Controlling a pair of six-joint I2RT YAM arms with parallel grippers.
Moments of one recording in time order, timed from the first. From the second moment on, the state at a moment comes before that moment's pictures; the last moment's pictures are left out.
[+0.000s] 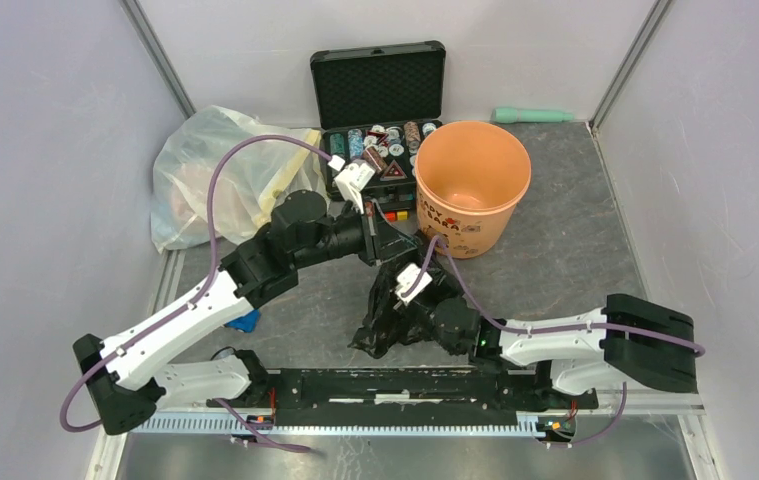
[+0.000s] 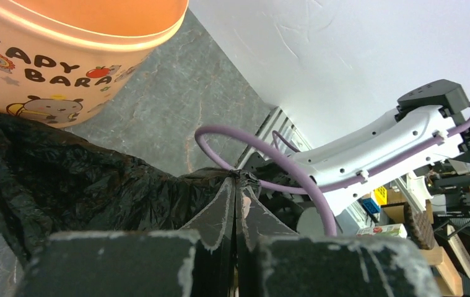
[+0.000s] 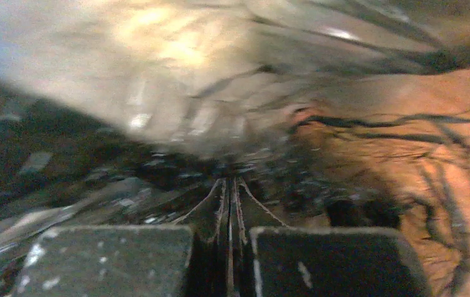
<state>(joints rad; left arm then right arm) -0.90 1.09 1.11 -0.20 0.25 -0.66 1.30 1.31 0.41 0.81 0.57 -0.17</state>
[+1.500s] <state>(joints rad) -0.90 1.21 1.16 -0.29 0.13 -0.65 1.32 0.69 0.20 0.28 -0.33 -0.01</state>
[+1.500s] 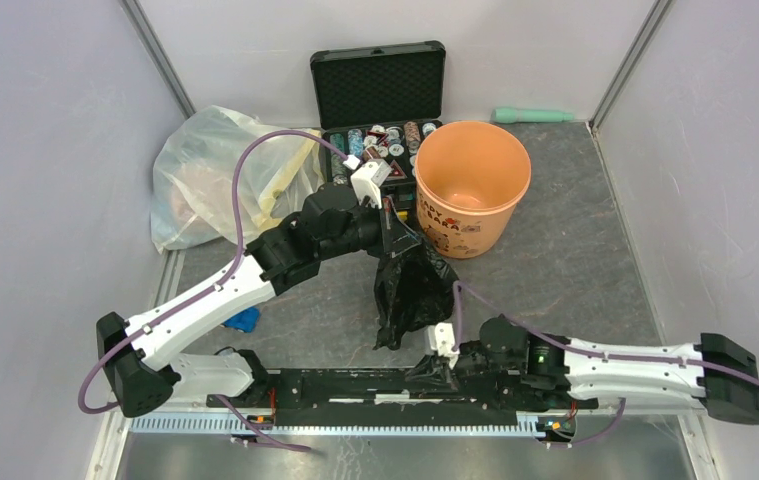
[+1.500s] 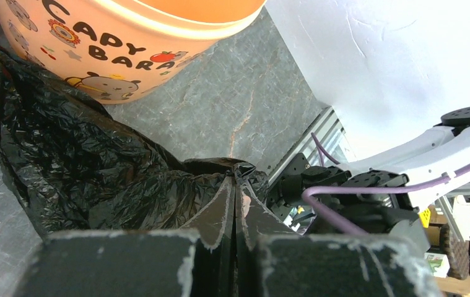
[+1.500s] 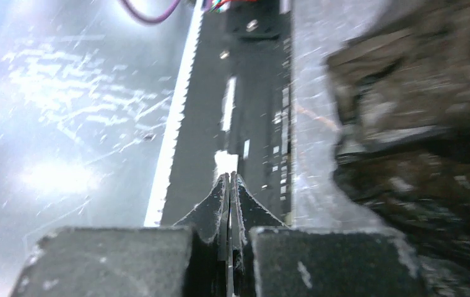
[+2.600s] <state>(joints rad) -0.90 1.04 1.05 -0.34 0.25 -0.60 1.07 1.18 0.26 0.67 -0.73 0.26</state>
